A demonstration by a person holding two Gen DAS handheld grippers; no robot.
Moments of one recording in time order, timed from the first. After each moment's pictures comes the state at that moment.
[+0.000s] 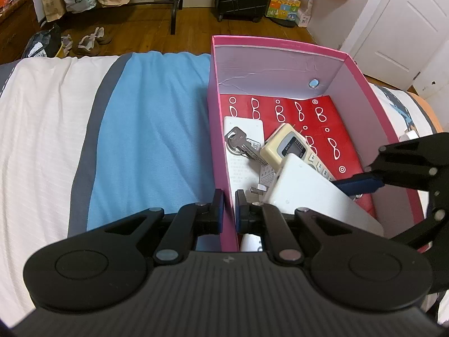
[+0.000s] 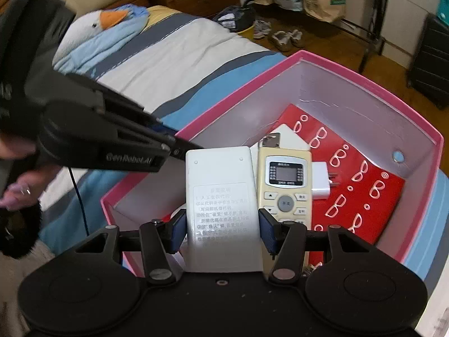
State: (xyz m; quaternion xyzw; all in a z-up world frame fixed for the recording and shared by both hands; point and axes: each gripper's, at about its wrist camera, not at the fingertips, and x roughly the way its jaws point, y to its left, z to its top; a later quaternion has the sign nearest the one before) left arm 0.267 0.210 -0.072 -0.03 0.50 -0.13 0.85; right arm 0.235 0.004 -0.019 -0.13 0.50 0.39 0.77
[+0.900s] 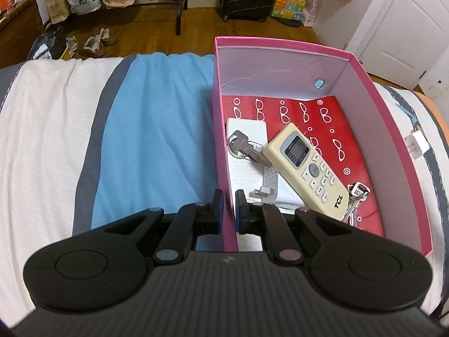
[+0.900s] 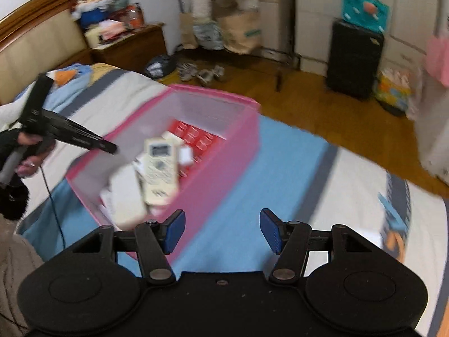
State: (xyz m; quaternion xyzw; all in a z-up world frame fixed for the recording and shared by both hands) left arm 0.268 0.205 -0.070 -0.03 0.51 -0.12 0.85; right arm 0.191 -0.218 0.036 -0.06 0.47 0.25 0.84
